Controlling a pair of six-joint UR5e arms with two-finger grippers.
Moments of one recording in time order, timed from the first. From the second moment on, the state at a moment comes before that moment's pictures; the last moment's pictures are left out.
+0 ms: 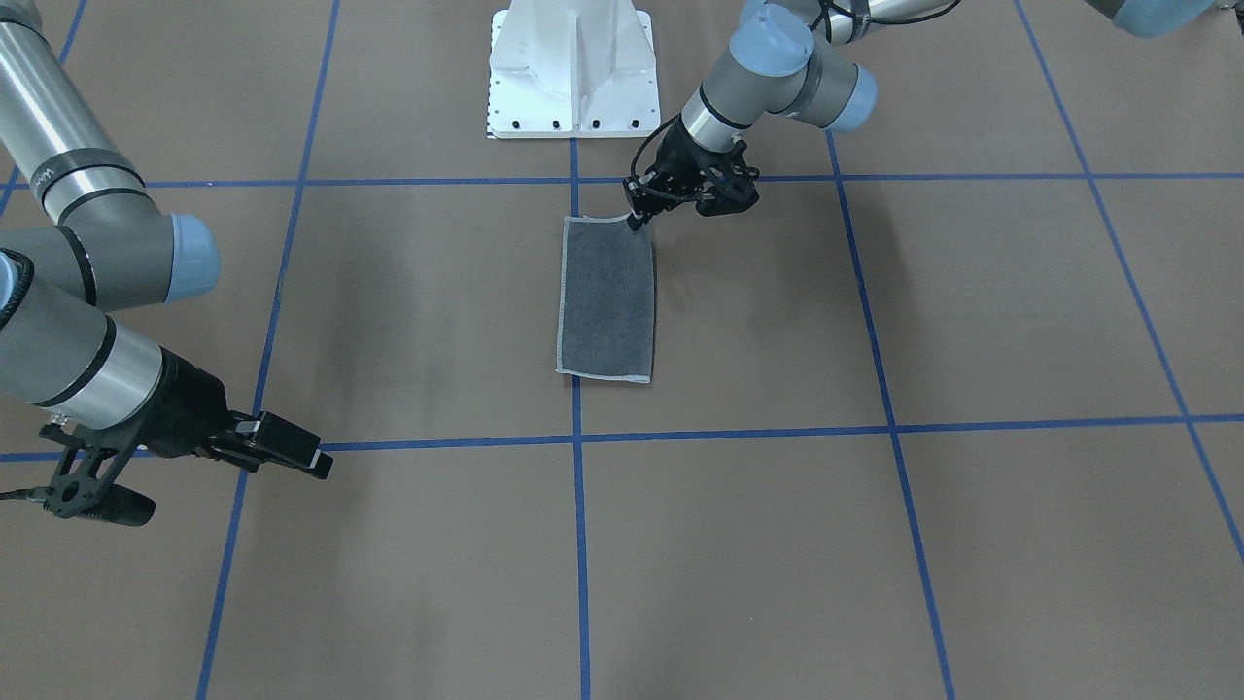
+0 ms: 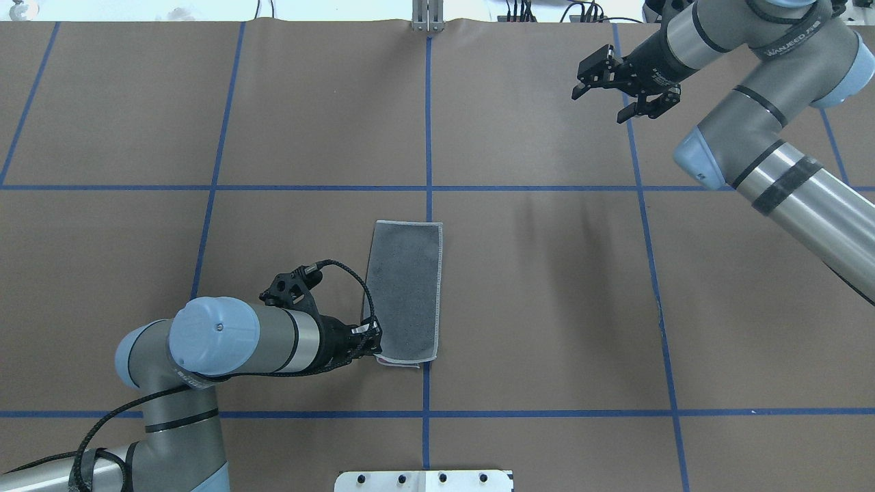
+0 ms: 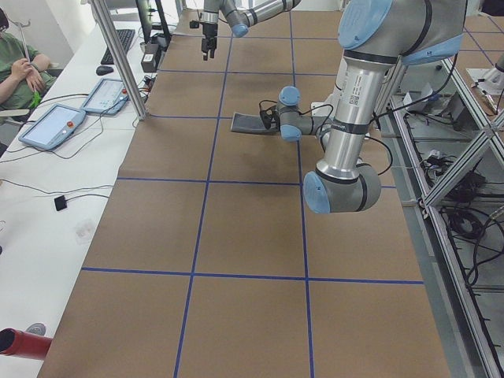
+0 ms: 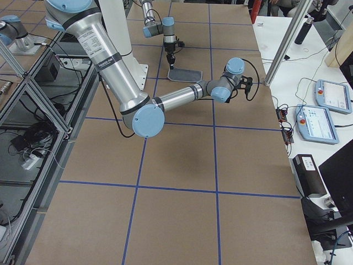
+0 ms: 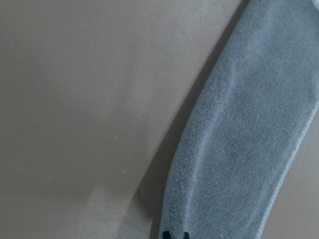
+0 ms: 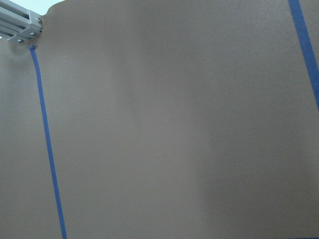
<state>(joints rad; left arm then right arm) -0.31 -1.96 -1.74 -2.26 -1.76 -1.89 1.03 -0.99 1.32 -0.92 2.35 1.28</state>
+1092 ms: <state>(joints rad) -0.47 -2.21 -1.54 -2.14 -1.76 -2.02 1.03 -1.00 1.32 -0.92 2.35 1.28</state>
